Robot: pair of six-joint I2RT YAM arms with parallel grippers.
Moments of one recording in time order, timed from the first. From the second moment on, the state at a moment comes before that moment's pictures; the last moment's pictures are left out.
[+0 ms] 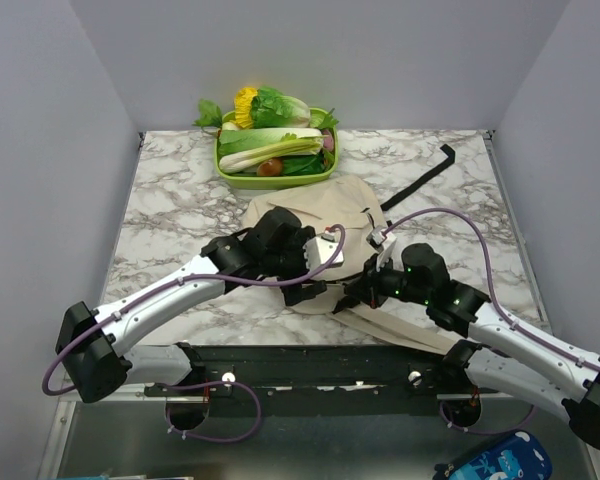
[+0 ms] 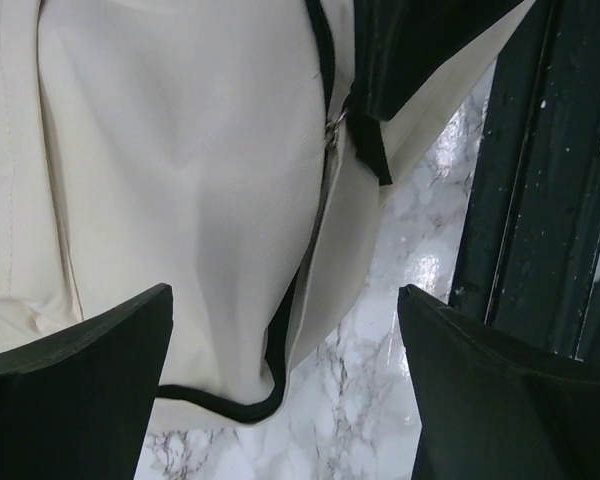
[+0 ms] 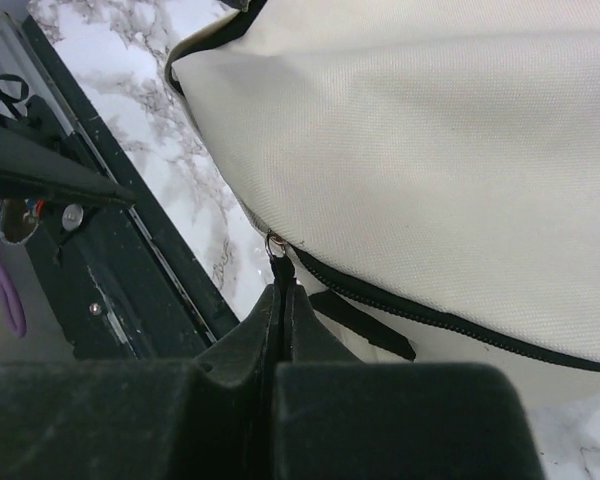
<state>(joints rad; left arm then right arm) -0.86 1.24 1.04 -0.61 0.32 0.42 0.77 0.86 0.51 -0.11 -0.28 0.29</state>
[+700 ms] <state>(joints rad) -1.02 1.23 0.83 -0.18 0.16 0.62 0.77 0.85 0.55 -0.20 -0.28 0.30</state>
